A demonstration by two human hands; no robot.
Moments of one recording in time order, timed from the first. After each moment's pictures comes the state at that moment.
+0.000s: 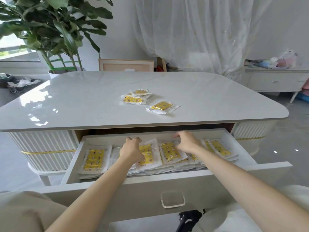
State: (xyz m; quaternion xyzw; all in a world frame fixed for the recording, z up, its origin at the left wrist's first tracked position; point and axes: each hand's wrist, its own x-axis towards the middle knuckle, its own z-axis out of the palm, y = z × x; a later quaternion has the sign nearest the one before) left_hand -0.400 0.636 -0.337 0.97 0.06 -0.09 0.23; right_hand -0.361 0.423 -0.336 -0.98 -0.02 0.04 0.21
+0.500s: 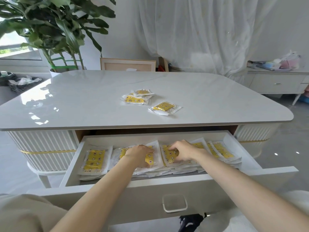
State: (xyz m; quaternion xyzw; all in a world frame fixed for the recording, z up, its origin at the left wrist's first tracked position) left_hand -0.389 0.635 -0.353 0.98 -0.14 -0.15 0.05; right_hand -0.360 0.429 -0.350 -0.97 -0.14 0.16 0.09
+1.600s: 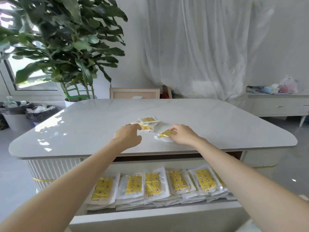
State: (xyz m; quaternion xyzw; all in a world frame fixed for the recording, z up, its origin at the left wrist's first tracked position) left_hand -0.367 0.683 -0.213 0.99 -0.02 0.08 0.15; right_hand -0.339 0.466 -0.218 -0.97 -0.07 -0.01 0.22
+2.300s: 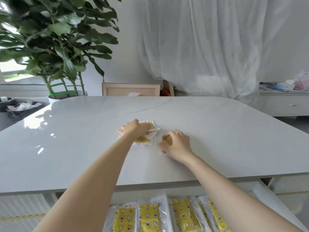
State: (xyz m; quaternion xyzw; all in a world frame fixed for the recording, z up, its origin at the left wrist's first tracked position) left_hand -0.174 0.656 -0.245 0.95 0.18 0.01 0.26; right_hand -0.230 0.493 -0.274 -0.94 -0.06 -0.07 0.33
